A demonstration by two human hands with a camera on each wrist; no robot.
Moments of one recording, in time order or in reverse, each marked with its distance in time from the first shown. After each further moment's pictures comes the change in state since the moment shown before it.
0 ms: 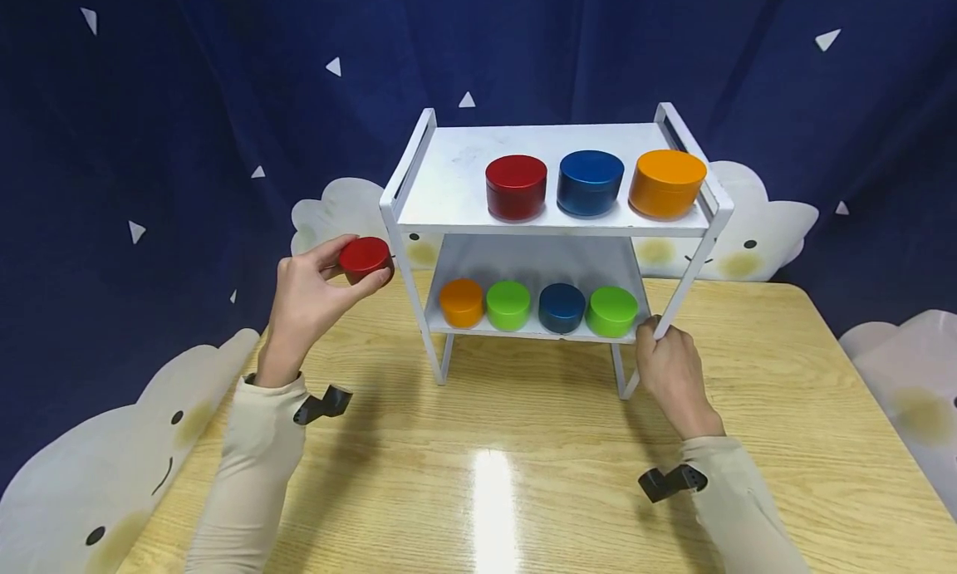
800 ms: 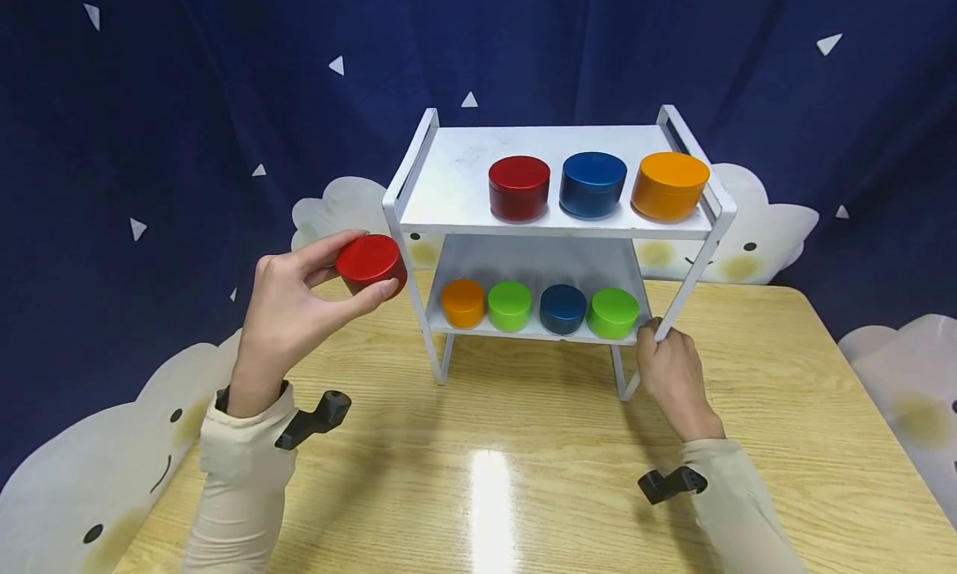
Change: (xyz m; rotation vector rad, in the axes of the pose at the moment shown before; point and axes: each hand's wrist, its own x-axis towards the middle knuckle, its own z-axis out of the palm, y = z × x) left_hand -0.020 0.059 -0.023 -0.072 -0.022 0.130; right_hand 0.000 -0.001 0.000 0.013 -0.003 0.011
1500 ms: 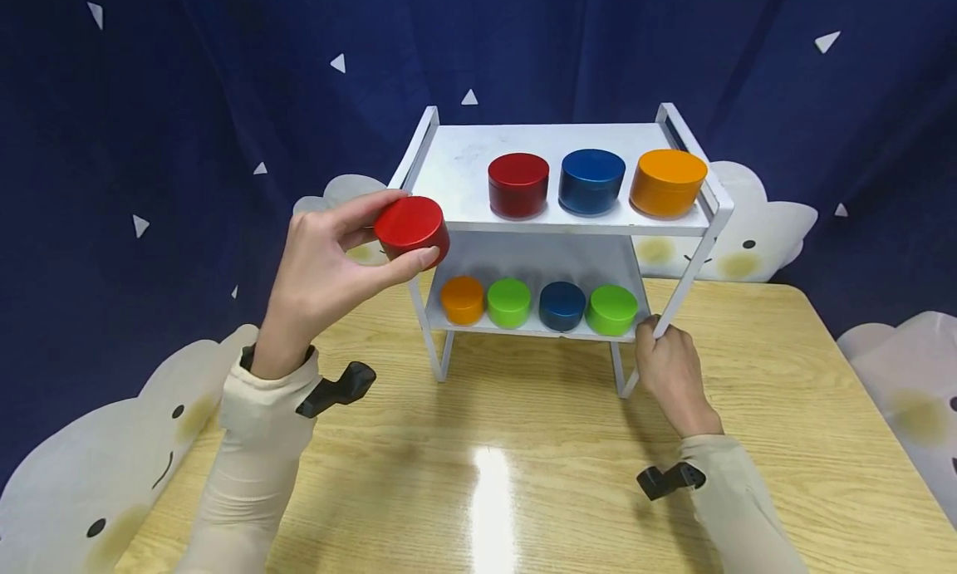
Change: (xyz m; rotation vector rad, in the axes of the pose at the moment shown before) left_hand 0.028 0.035 0.011 -0.078 -0.067 0.113; right_hand -0.001 -0.001 -0.002 0.017 -0.021 0.037
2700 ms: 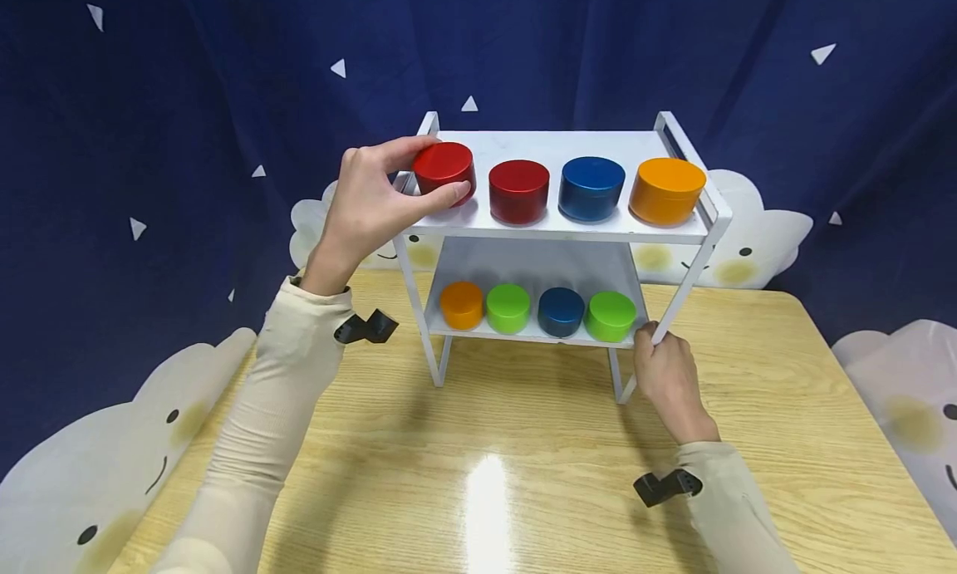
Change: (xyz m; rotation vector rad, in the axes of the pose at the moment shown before) left_hand 0.071 -0.027 0.019 0.023 -0.047 0.012; right_hand 0.001 0.001 0.000 -0.014 0.028 -0.014
